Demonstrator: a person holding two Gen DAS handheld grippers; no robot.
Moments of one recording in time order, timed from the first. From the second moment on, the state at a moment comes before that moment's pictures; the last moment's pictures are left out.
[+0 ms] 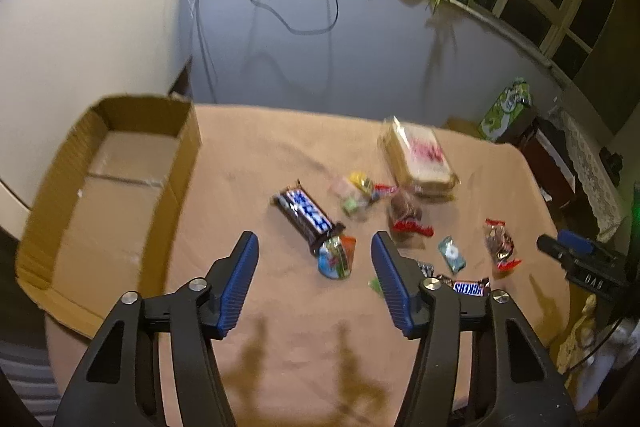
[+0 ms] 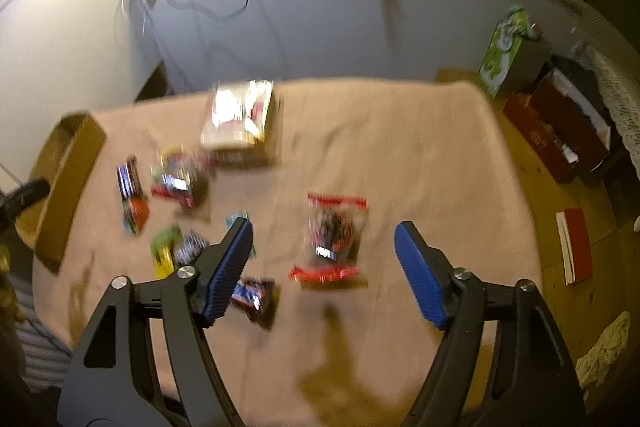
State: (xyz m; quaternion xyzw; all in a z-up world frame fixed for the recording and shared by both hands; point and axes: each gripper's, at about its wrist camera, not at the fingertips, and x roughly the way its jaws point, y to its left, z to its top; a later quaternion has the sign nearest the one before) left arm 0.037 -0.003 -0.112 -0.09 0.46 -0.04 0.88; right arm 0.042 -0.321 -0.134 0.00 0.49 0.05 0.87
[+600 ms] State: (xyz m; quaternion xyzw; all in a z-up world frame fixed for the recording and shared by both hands) left arm 0.095 0.009 -0.168 -0.19 0.54 -0.04 0.82; right arm 0.082 -0.329 -0.186 0.02 0.56 0.04 0.83
